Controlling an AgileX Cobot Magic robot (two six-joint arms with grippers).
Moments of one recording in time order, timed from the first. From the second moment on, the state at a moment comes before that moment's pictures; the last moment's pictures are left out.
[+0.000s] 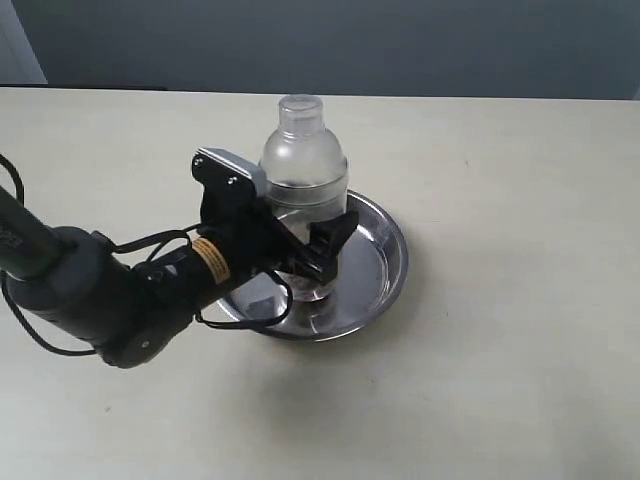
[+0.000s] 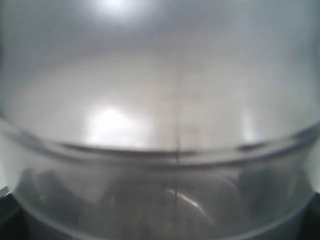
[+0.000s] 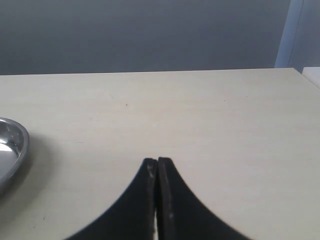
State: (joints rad) left arm -0.51 2.04 -0.66 0.11 -1.16 -0.21; right arm -0.01 0.00 0.00 0.04 0.31 0.00
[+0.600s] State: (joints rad) left arm -0.51 2.07 -0.66 0.13 -1.19 -0.19; right arm -0.01 0.00 0.00 0.04 0.31 0.00
